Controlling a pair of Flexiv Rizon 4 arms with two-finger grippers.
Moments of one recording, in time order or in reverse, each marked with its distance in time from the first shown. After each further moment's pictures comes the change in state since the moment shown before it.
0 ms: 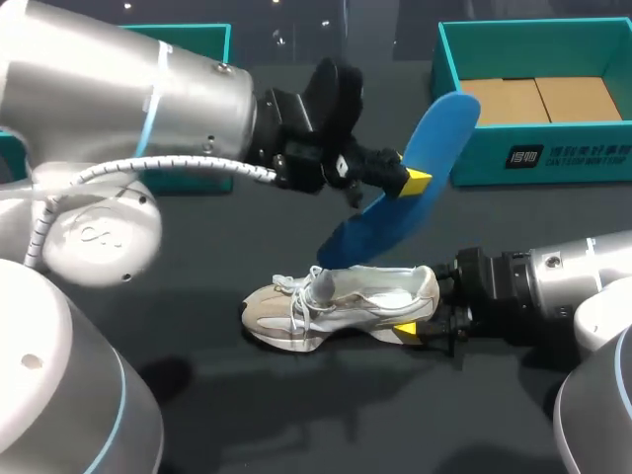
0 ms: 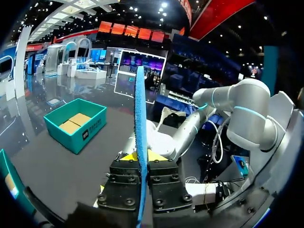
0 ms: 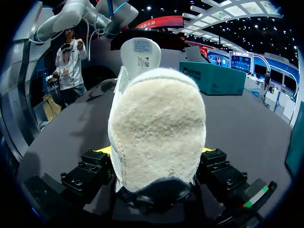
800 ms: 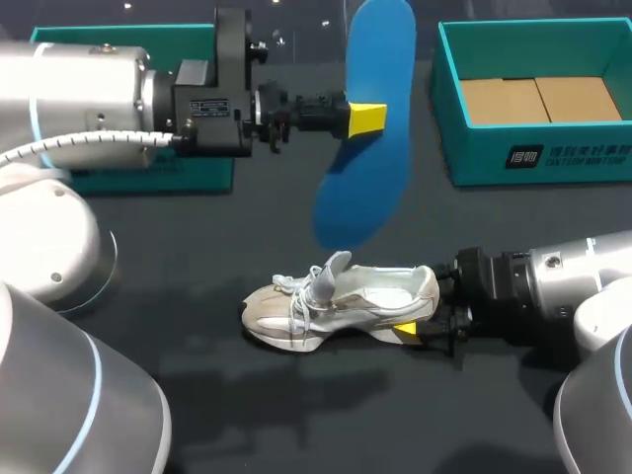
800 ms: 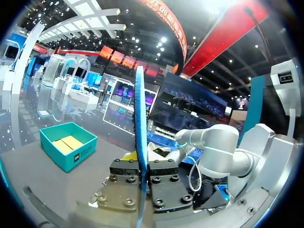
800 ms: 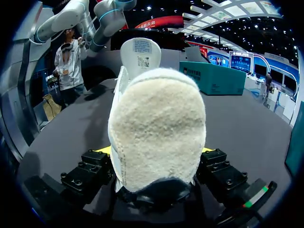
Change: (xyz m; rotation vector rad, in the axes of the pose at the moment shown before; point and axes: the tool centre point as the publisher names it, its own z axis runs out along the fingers) left arm 0.014 -0.052 -0.077 0.317 0.125 -0.092; right arm 0.000 0.000 0.000 0.000 0.000 0.000
